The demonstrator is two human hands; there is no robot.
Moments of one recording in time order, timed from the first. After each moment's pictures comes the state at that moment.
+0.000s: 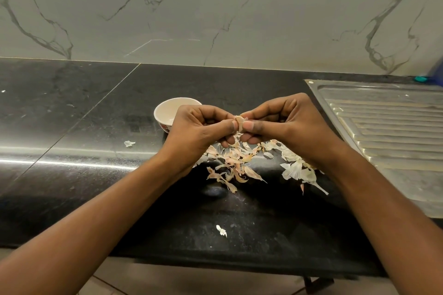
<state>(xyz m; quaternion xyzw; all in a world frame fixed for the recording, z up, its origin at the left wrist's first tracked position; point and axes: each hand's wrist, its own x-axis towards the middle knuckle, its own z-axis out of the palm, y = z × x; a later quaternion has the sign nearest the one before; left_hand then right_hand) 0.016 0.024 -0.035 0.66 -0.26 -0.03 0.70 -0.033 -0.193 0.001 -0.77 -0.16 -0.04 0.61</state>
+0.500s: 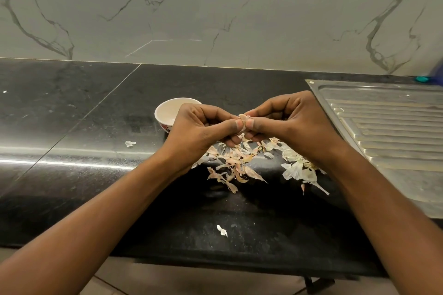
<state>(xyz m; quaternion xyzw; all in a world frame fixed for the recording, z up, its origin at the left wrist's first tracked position) 0.017 0.027 -0.031 0.66 -0.29 -0.04 0.69 -0.035 -0.194 0.004 -0.80 -0.15 -0.09 0.58</state>
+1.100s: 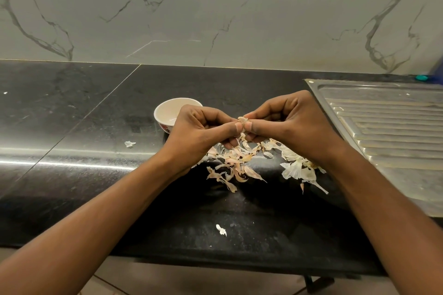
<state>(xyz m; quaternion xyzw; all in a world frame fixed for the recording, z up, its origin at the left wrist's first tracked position) 0.016 0.025 -0.033 0.68 -0.31 -0.02 0.66 -0.035 -0.195 0.003 -0.82 -0.17 -0.10 0.54</state>
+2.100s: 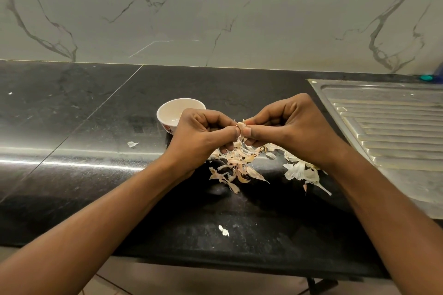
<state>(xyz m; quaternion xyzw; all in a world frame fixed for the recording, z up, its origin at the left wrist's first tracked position) 0.015 0.024 -0.039 0.69 -0.28 0.01 0.66 -0.032 -0.196 -0.001 -0.82 -0.20 -0.09 0.52</state>
